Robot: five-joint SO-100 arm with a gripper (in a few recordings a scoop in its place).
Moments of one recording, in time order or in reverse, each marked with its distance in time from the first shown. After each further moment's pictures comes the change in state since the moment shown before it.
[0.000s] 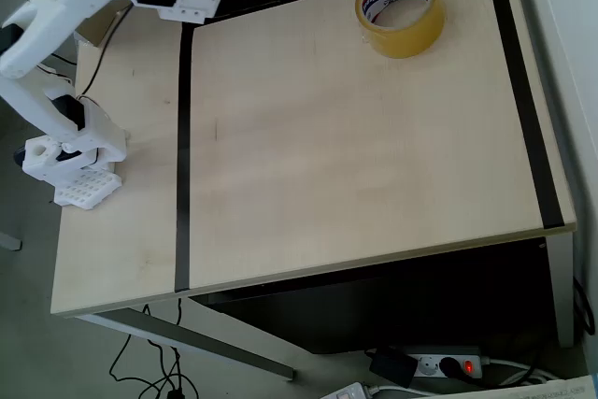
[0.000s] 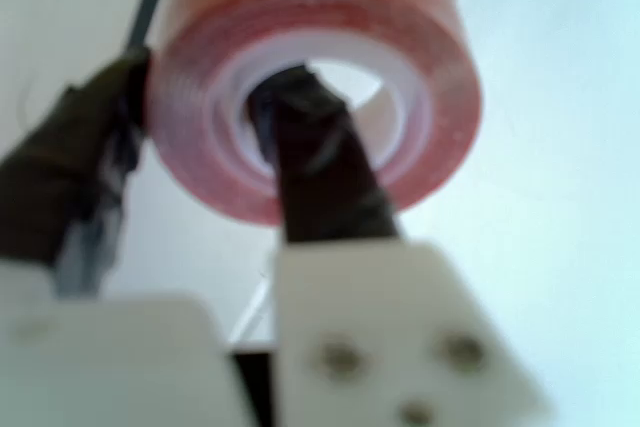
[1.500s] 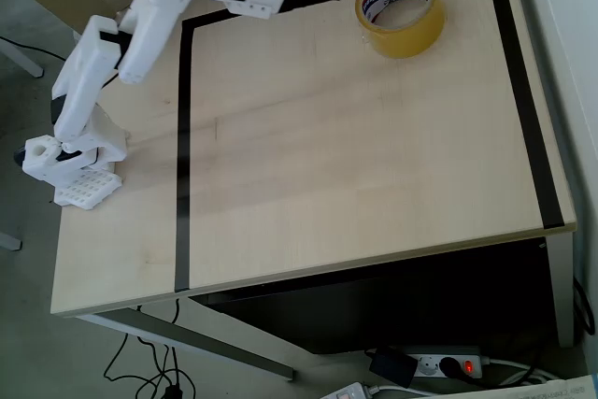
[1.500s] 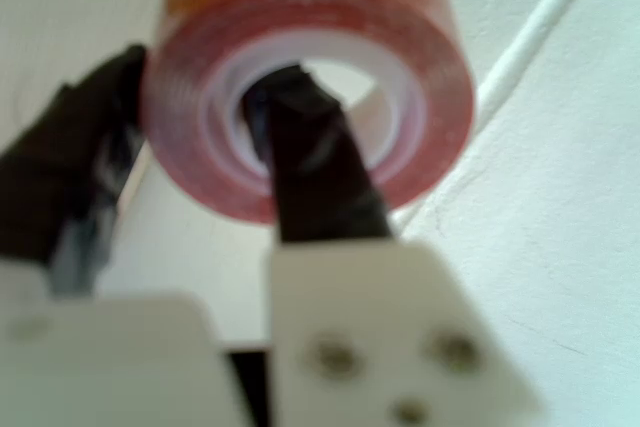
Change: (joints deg) arm -1.1 -55.5 -73.9 21.2 0.7
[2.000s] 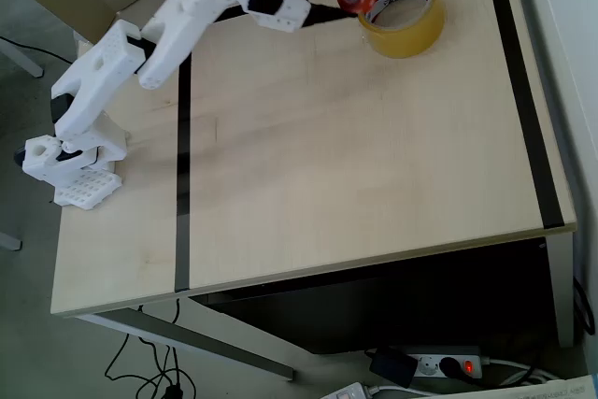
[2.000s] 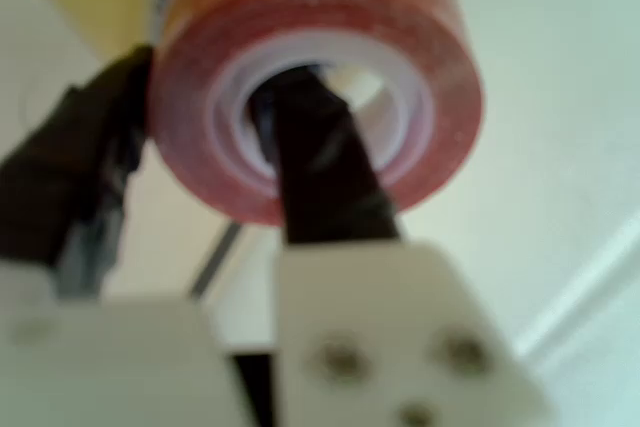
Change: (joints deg) arm -2.4 -11.9 -2.3 -3.7 0.0
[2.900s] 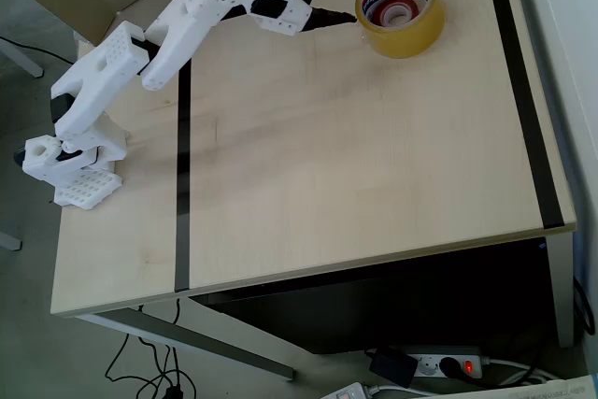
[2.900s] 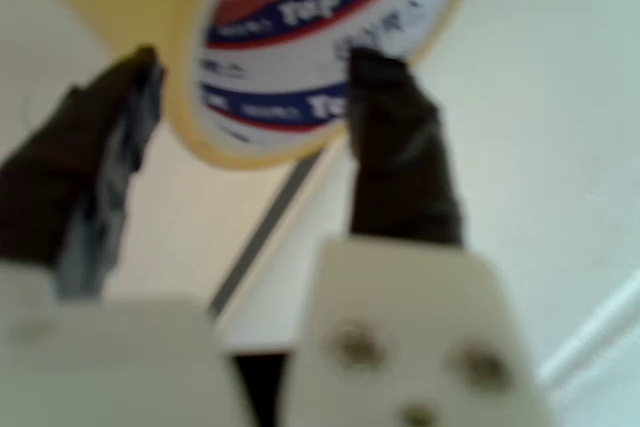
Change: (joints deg) arm -0.2 -1.4 -1.9 3.0 0.0
